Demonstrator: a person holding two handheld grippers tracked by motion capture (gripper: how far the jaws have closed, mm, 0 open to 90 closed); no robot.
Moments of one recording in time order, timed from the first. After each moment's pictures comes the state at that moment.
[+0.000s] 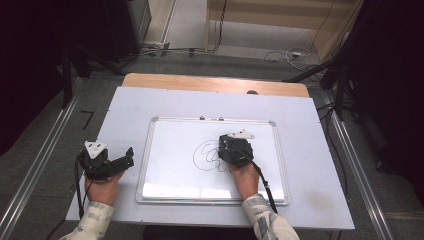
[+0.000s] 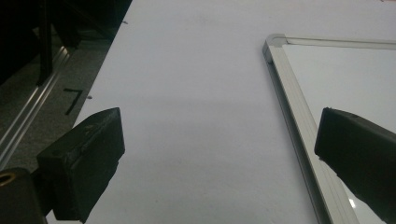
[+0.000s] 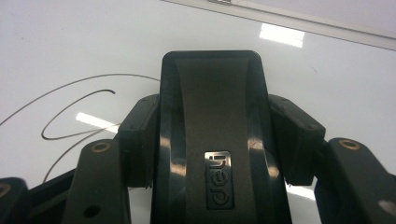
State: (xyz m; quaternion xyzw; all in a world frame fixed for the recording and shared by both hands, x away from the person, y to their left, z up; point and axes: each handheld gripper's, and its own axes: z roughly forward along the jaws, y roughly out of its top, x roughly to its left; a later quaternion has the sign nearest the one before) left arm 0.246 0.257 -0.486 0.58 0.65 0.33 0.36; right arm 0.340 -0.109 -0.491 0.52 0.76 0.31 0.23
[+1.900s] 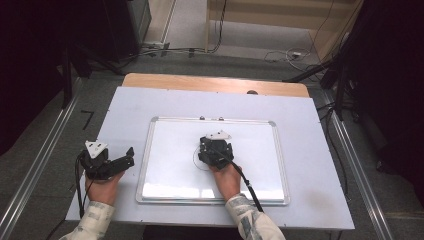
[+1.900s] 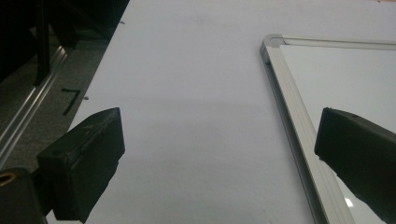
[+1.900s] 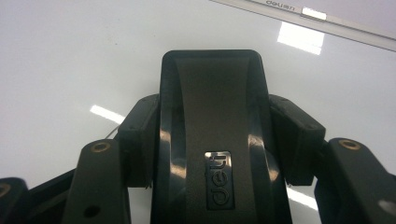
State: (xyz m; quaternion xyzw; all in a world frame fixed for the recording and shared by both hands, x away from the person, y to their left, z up) left arm 0.246 0.256 -0.486 0.58 0.65 0.33 0.36; right arm 0.331 -0.055 -0.492 0.49 0.78 0.32 0.22
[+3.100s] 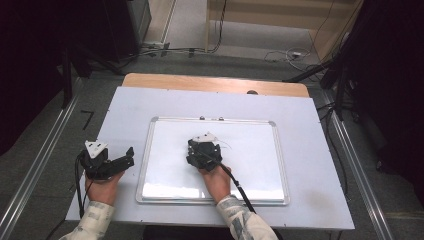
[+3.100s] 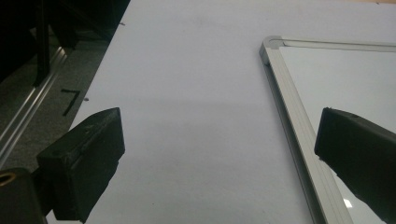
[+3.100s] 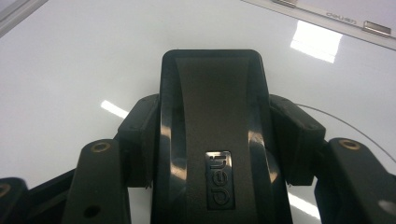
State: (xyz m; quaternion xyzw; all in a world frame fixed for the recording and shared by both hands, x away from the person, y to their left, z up) left arm 0.246 0.256 -0.485 0.58 0.65 0.33 0.36; right arm 0.321 -0.023 -0.493 0.46 0.80 0.32 0.21
